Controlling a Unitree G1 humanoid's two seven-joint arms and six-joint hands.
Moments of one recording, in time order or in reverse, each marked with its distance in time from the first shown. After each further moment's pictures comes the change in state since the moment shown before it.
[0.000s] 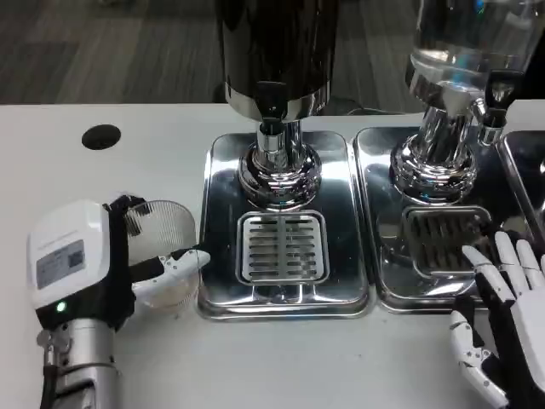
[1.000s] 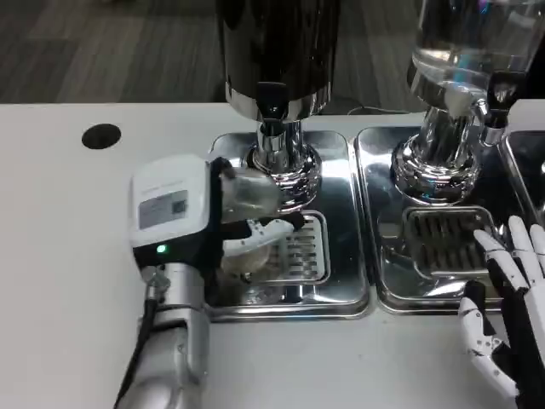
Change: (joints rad) left arm -0.273 -0.141 -0.175 0.210 0.130 0.072 -0.036; right arm 0.017 0.002 -0.033 -0.060 0.011 -0.002 0.002
